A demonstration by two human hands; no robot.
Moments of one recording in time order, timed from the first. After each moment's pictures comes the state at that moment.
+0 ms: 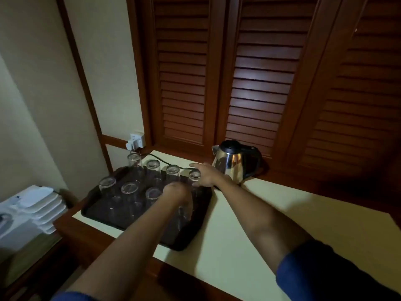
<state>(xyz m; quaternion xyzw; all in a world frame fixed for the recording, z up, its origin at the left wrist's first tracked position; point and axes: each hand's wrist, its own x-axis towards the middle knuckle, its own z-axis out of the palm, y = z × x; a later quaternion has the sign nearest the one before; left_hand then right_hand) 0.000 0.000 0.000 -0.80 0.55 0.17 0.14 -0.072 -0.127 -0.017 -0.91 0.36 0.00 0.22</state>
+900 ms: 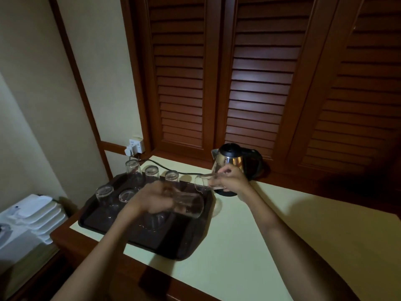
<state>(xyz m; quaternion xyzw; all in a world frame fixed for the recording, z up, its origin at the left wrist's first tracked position) 0.029 0.076 0.047 -0.76 0.56 0.28 -0.19 -0.149 -0.131 -0.014 -0.69 0.48 -0.26 0.48</state>
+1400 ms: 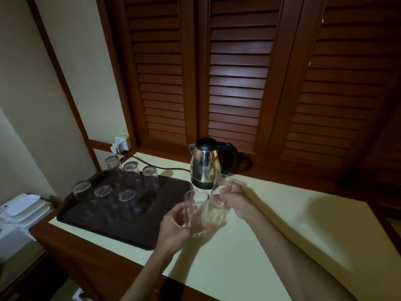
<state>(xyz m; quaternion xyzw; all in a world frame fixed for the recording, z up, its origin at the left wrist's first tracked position) -0.120 0.061 -0.075 -0.63 0.36 0.36 -0.58 -0.249 -0.130 -0.067 -0.56 0.43 -0.28 0.65</state>
